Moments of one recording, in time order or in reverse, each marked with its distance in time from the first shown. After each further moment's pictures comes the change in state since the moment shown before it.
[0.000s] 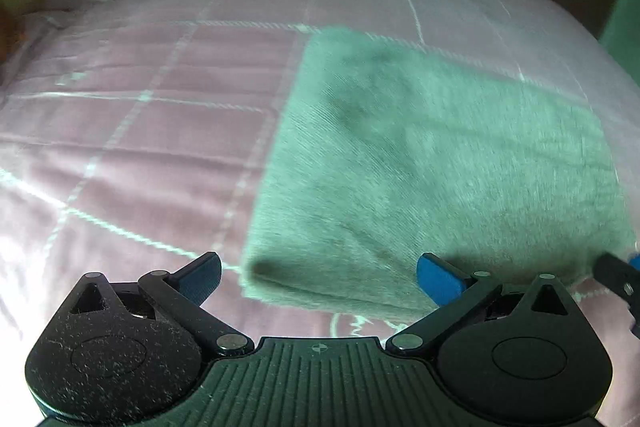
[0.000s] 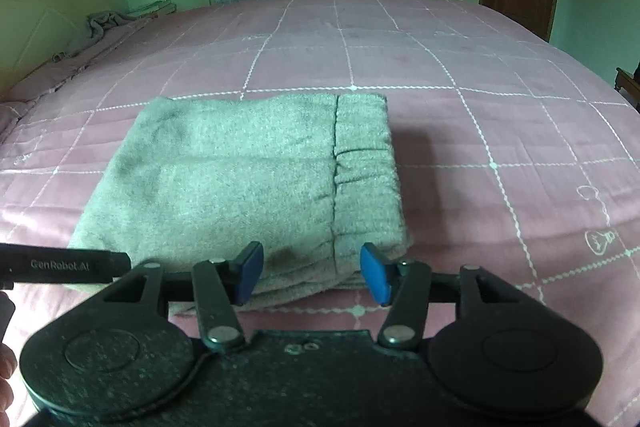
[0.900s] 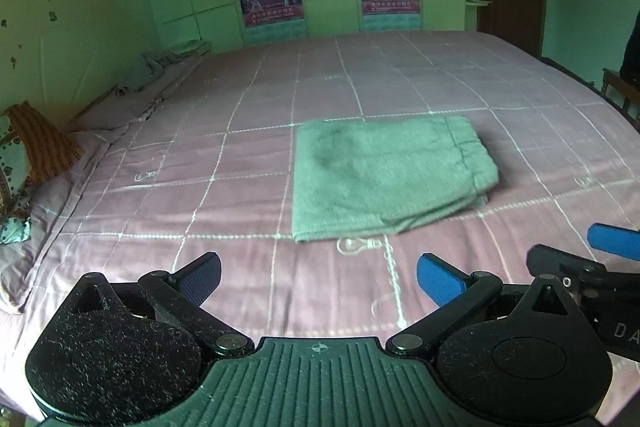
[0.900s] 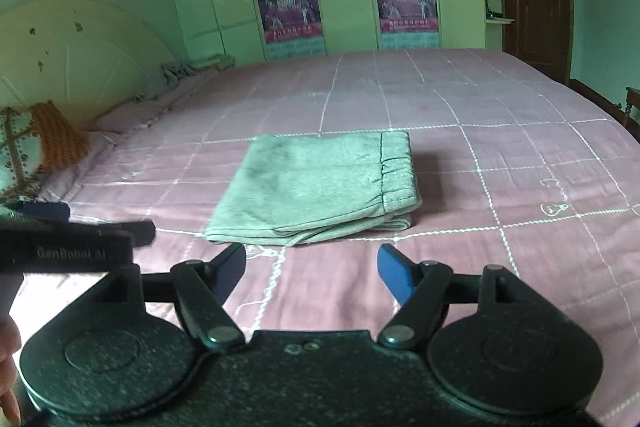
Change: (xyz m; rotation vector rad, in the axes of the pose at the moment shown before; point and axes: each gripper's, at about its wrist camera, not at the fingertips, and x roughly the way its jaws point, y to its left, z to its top) left arm -0.239 0.015 -0.103 0.253 -0.259 0.015; right arm -0.206 0.022 -0.076 0.004 -0.159 0.146
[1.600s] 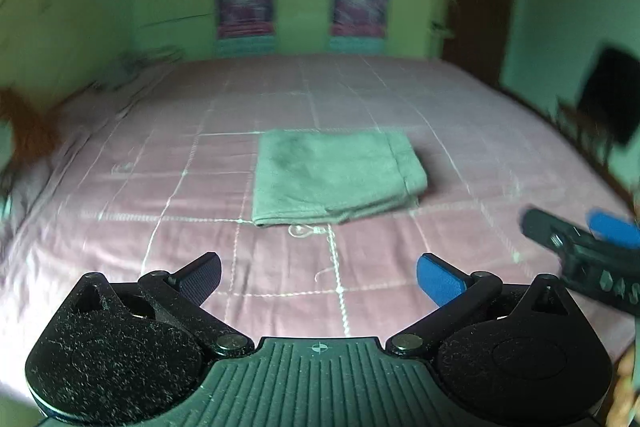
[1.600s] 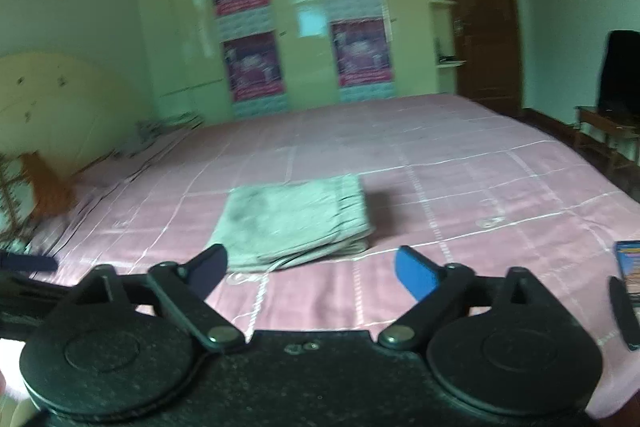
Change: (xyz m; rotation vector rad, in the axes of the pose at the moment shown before) left arm -0.091 0.015 -0.029 -0.120 -0.069 -0.142; right arm -0.096 0.009 -0.027 0.062 -0.193 -0.132
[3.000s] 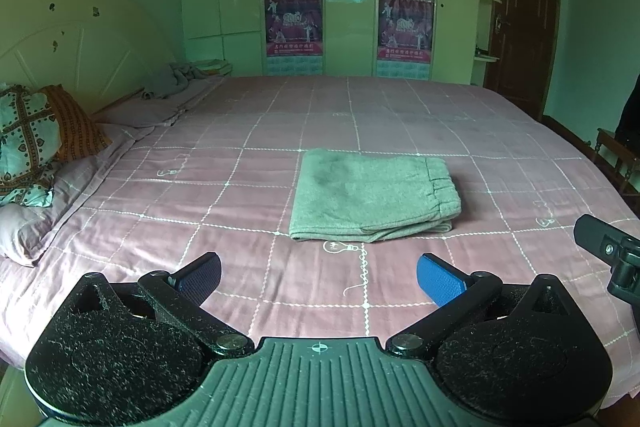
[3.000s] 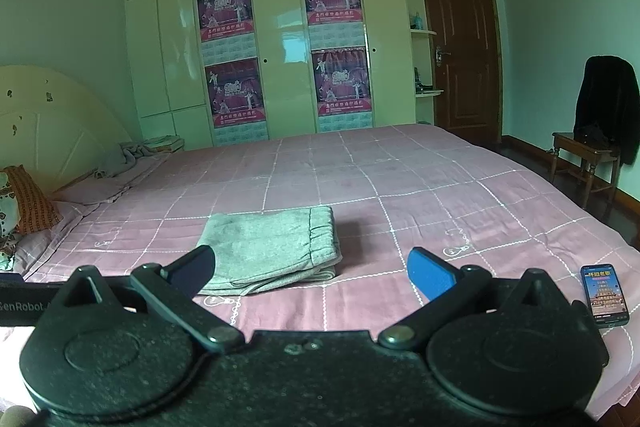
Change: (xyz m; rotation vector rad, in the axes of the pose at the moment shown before) left arm -0.014 -0.011 -0.009 -0.016 -0.054 0.129; right arm -0.020 -0.015 0.006 -0.021 -0.070 -0.047
